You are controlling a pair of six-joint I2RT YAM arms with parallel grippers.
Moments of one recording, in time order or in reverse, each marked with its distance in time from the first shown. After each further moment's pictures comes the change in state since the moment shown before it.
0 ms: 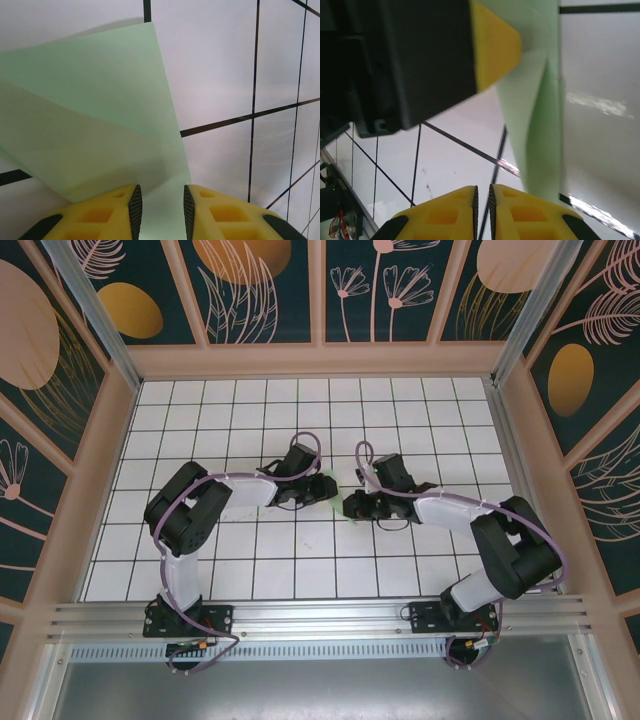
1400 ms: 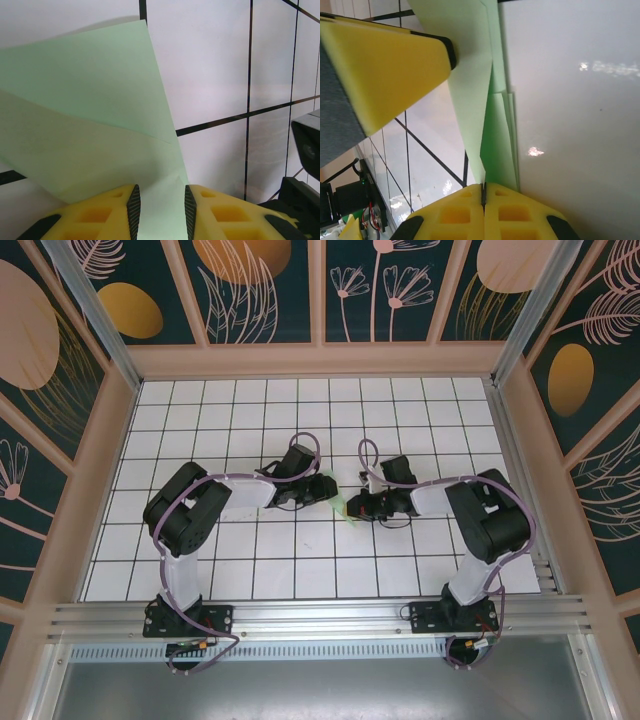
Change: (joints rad) left arm 0.004 -0.007 -0.026 0.045 0.019 -0.003; right arm -0.140 0.230 -0.028 0.182 -0.249 0.003
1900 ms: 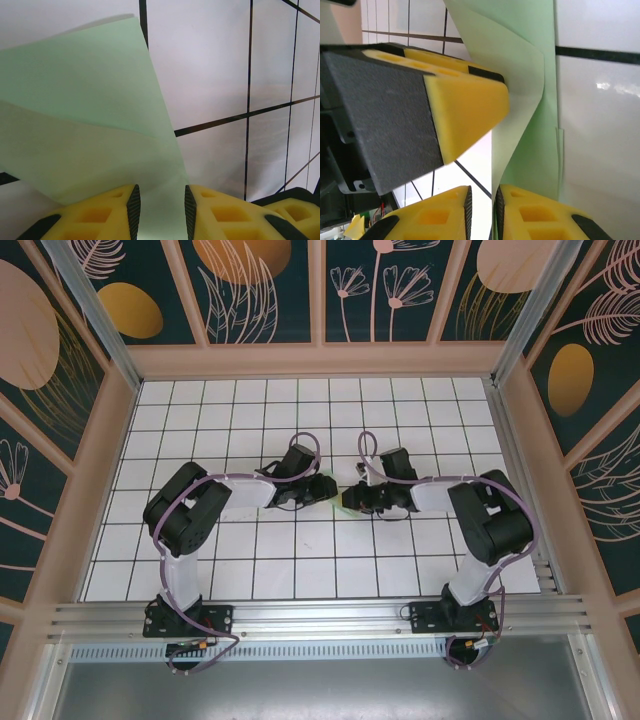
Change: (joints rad) left arm 0.000 0.000 0.000 0.000 0.000 0.000; right arm -0.001 -0.021 0.039 0.018 -0.034 -0.004
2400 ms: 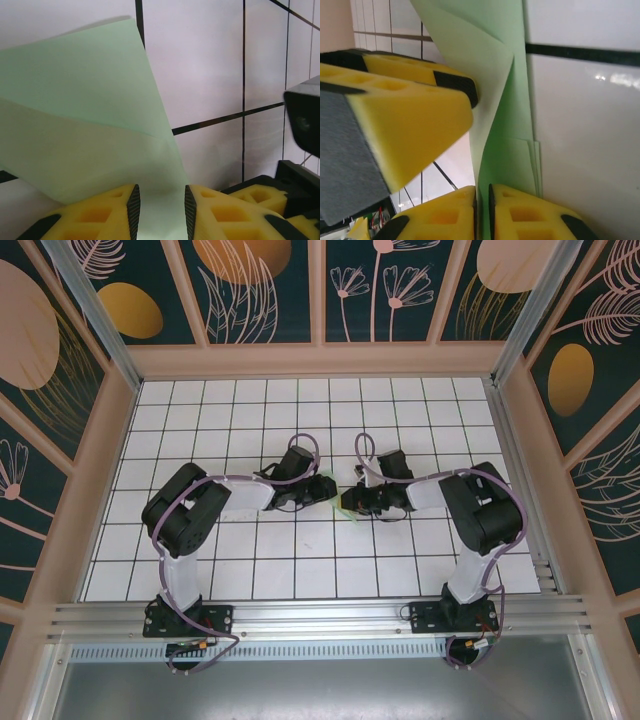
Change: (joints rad) left arm 0.000 -0.008 -0.026 0.041 0.000 0.000; right arm 0.000 0.079 0.021 0.048 -0.005 0.019
